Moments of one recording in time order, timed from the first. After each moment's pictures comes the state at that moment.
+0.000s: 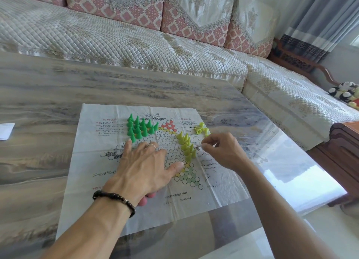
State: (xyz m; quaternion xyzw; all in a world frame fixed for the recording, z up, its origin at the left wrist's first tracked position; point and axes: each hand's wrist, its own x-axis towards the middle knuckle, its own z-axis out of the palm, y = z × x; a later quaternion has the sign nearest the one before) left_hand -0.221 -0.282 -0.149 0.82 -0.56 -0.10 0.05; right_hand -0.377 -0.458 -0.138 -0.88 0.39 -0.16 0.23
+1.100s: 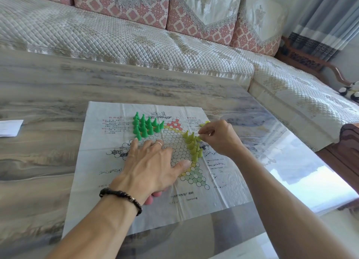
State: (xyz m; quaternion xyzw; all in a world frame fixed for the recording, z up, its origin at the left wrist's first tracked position) left_hand -0.221 -0.284 -0.149 0.82 -0.56 -0.09 0.06; right_hand -0.341 -0.480 -0.140 -0.89 0.38 -0.16 0.17
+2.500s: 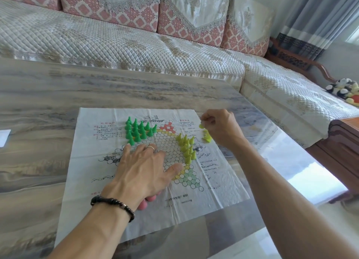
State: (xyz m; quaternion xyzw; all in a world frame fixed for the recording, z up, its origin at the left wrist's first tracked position) left_hand -0.220 -0.282 -0.149 0.81 -0.57 -0.09 0.05; right_hand -0.343 -0.484 -0.109 -0.88 0.38 -0.24 0.15
